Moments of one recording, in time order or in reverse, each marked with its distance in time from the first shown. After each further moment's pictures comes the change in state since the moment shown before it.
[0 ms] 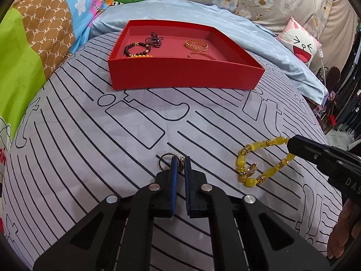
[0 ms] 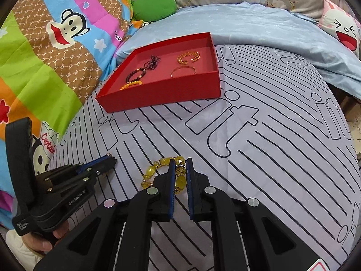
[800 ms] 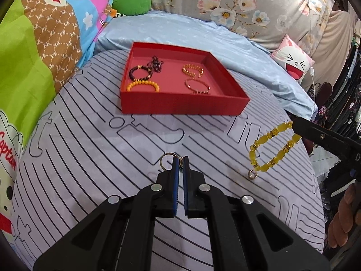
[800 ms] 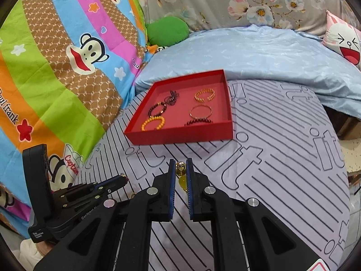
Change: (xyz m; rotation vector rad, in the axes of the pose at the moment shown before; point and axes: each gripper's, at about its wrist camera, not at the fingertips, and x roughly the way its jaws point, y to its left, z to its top) left arm -0.048 0.006 0.022 -0.040 -0.079 -0.053; right arm -0.057 0.017 0.041 -0.017 -0.146 0.079
